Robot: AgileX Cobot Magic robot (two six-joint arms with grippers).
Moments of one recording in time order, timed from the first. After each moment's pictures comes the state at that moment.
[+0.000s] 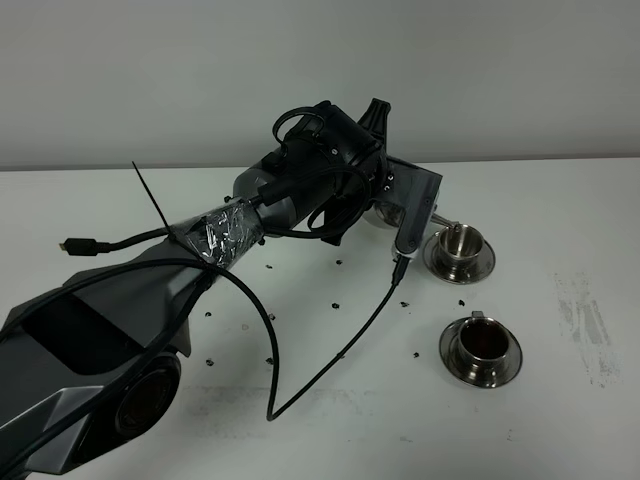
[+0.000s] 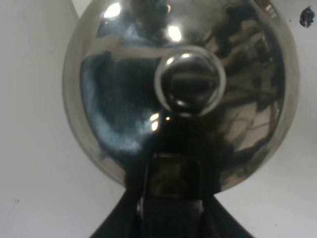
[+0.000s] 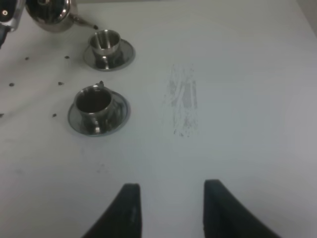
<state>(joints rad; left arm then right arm) -0.65 2.54 -2.37 0.33 0.74 1.23 -0.12 -0.01 -0.52 0.08 1.11 -0.08</state>
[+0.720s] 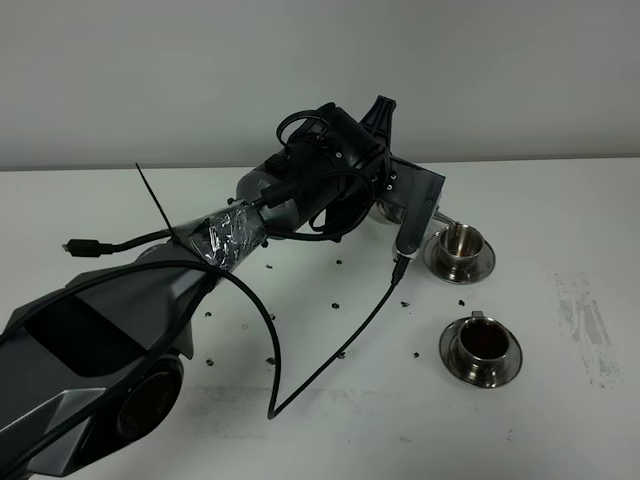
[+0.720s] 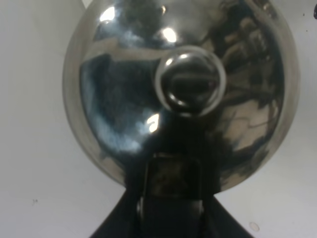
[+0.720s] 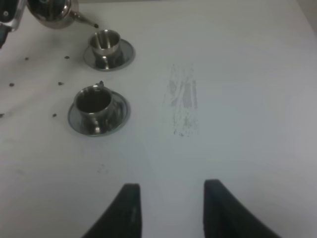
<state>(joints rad) -0.66 2.54 -2.37 0.37 0.72 1.24 -0.12 -0.01 -0.52 0.08 1.11 -0.08</state>
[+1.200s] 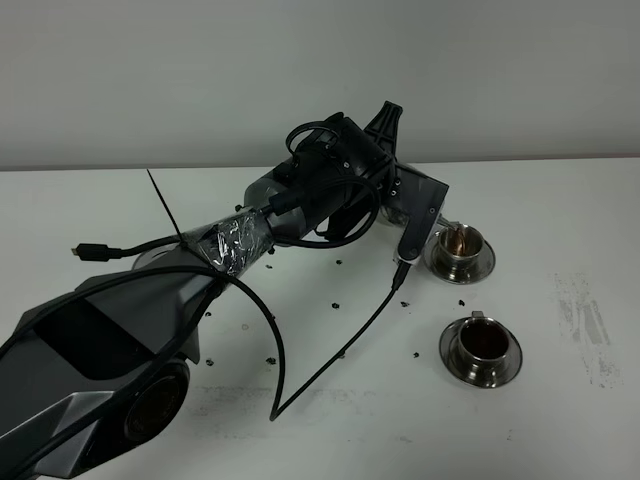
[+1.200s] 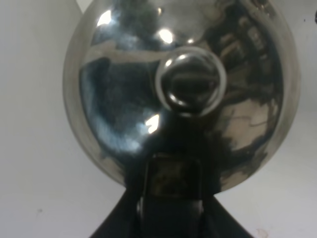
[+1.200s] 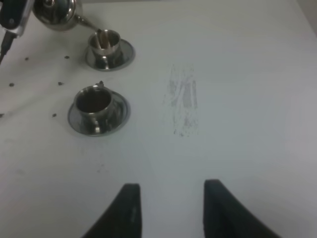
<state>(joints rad) -0.67 2.55 -2.37 0.40 0.69 1.24 -0.12 -0.01 -0.52 0.08 1.11 -0.08</state>
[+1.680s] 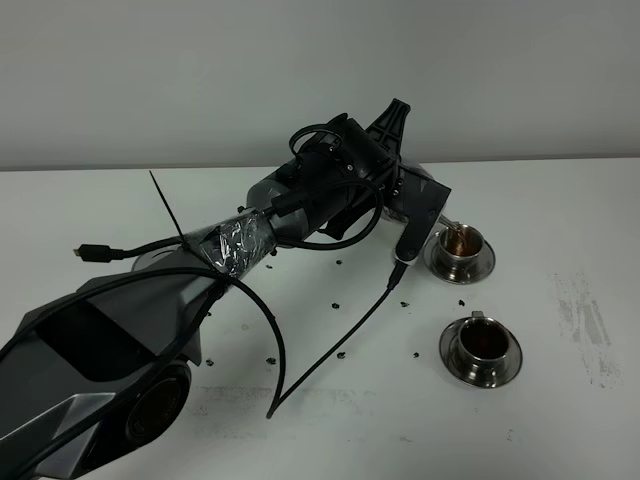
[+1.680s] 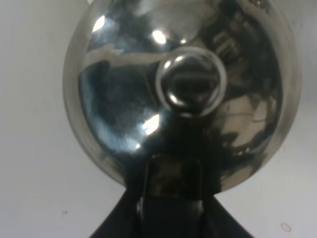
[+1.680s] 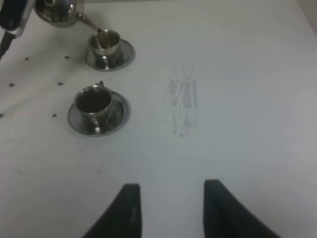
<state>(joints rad) -0.67 2.55 -2.37 0.43 0.67 1.28 -0.12 -0.01 -0.52 0.08 1.11 -0.08</state>
